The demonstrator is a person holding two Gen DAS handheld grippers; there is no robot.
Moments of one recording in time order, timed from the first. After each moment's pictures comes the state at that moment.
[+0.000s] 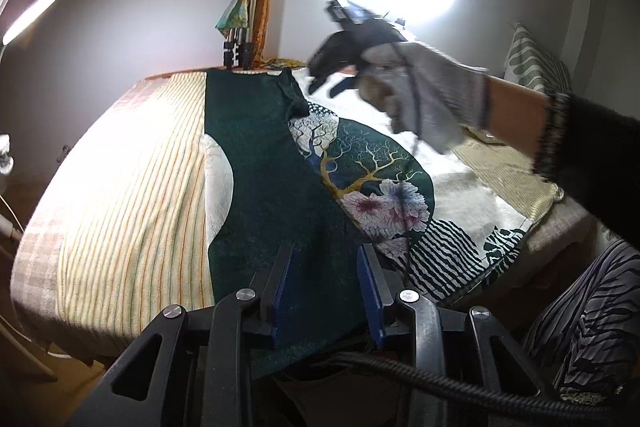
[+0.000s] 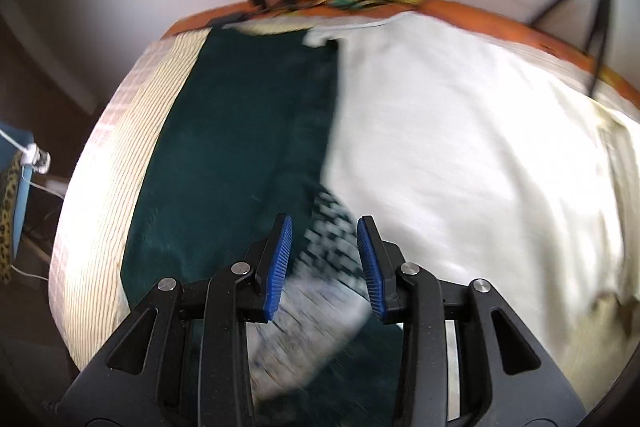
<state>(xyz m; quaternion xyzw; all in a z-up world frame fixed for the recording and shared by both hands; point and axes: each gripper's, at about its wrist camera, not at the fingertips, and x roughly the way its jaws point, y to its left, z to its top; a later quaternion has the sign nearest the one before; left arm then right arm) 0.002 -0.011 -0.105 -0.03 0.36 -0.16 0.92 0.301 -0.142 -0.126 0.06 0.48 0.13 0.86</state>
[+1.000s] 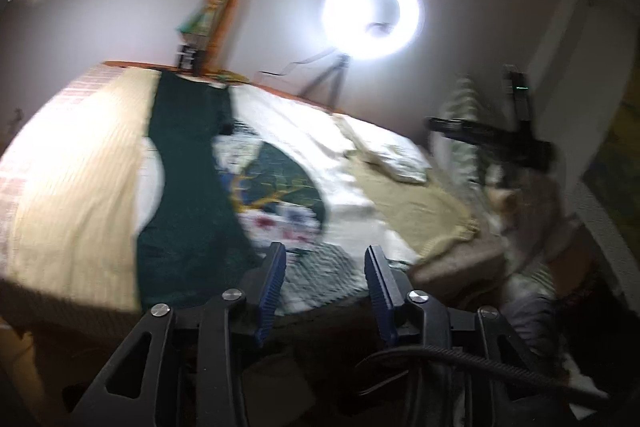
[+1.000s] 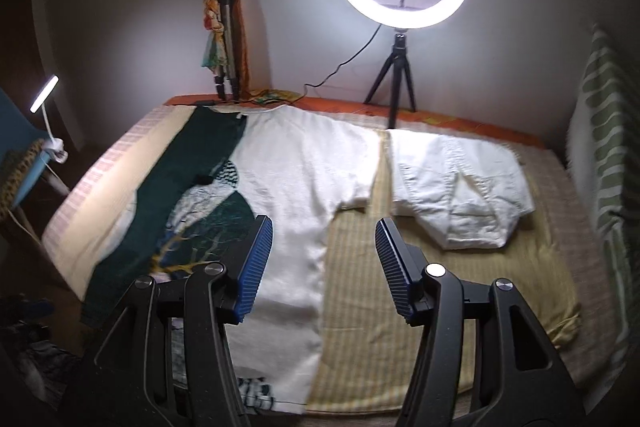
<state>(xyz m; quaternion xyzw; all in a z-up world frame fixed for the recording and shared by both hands) -0.035 -0.016 -0.055 -0.16 0.34 -0.29 0.88 0.037 -0.307 -0.030 0.00 0.30 0.05 0.95</state>
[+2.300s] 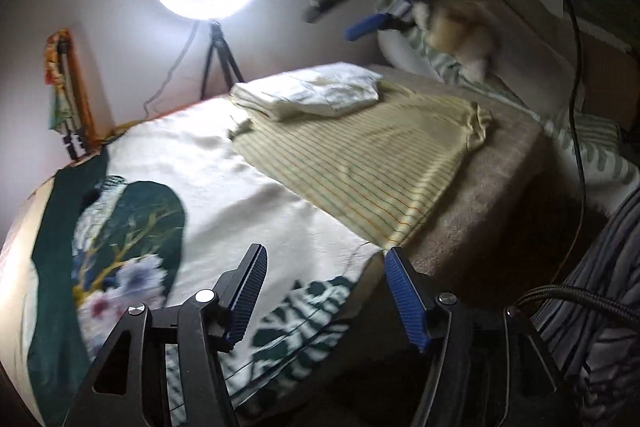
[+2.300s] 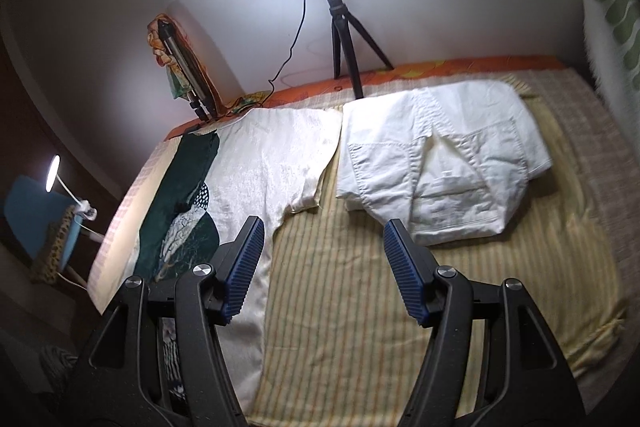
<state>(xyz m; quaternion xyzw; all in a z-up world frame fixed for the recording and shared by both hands) -0.019 -0.266 -0.125 0.12 0.31 -0.31 0.89 0.106 -0.455 -0.080 0.18 0.35 0.13 0.91</state>
